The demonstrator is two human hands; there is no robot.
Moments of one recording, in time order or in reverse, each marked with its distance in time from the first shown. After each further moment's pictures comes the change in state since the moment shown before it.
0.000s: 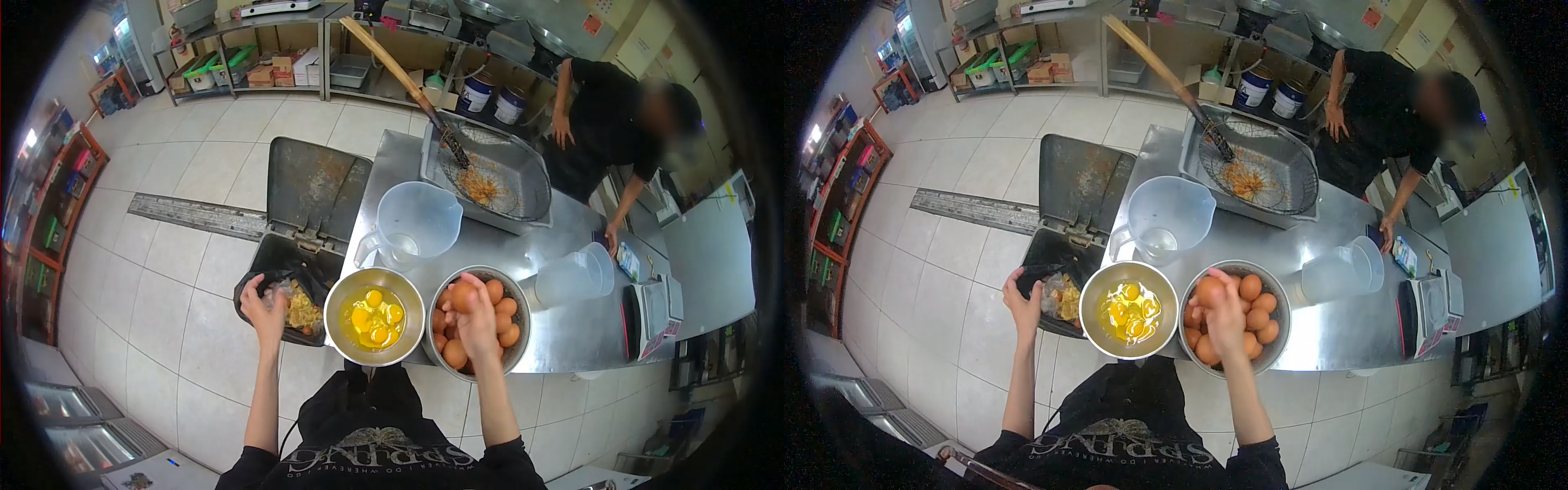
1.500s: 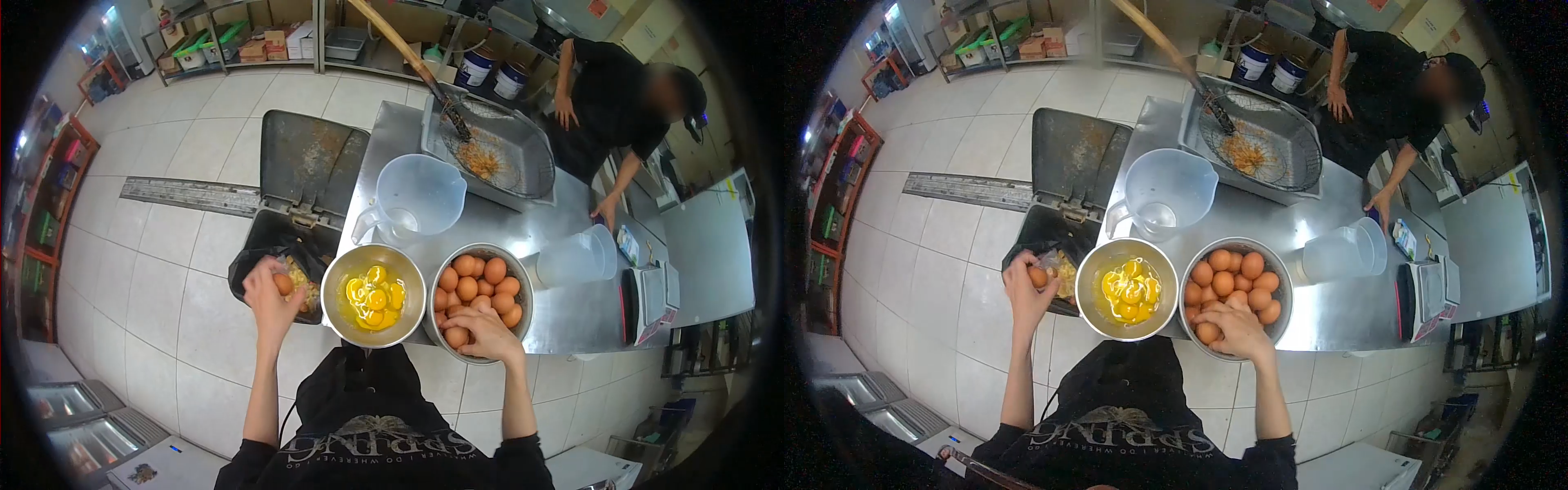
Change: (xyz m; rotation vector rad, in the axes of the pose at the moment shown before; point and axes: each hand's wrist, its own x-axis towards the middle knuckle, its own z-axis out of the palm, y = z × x) left_hand -0.009 0.066 -0.031 0.121 -0.310 0.157; right_hand -0.031 -0.035 -0.026 -1.598 -0.599 0.000
